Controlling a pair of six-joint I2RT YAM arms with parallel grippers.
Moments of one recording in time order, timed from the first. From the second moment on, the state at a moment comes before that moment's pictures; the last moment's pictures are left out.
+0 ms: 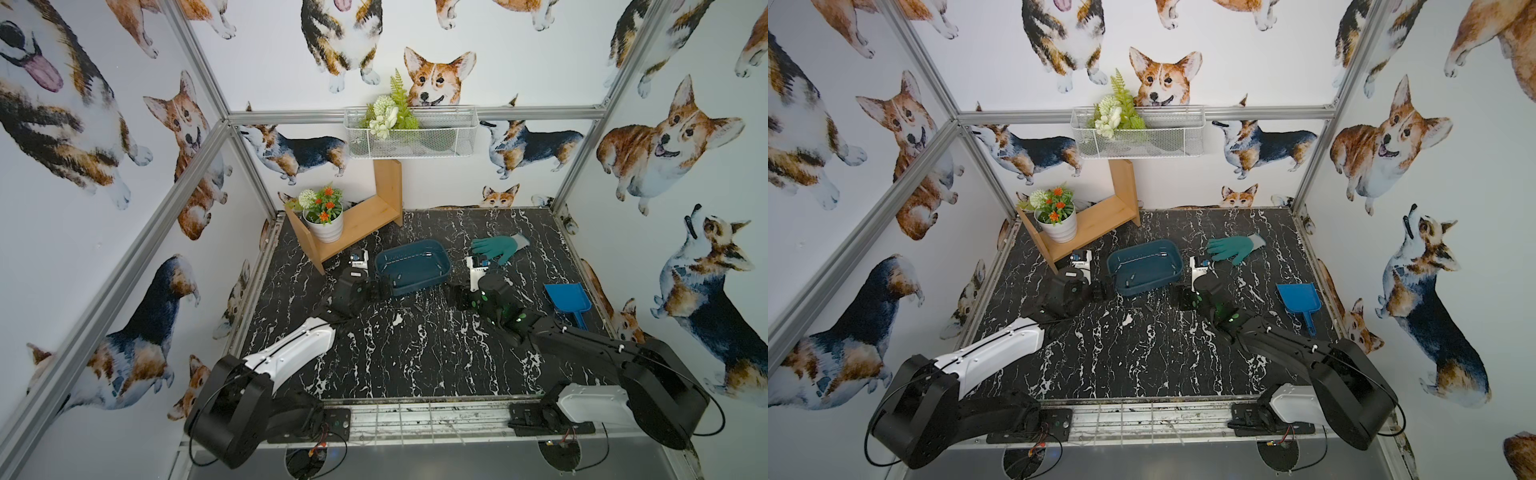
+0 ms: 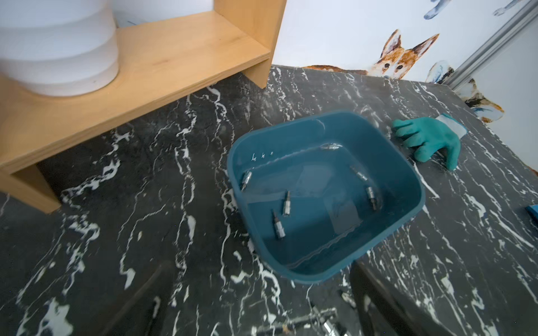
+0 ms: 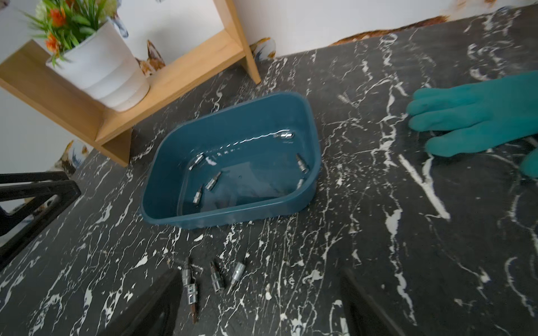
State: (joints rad) left arm -0.46 1.20 0.55 0.16 -0.18 -0.36; right arm 0.66 1.31 0.63 0.17 0.18 0.47
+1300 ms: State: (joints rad) left arm -0.46 0.95 0.28 0.37 -0.28 -0.32; right arm 0.78 1.84 1.02 -0.14 0.24 0.52
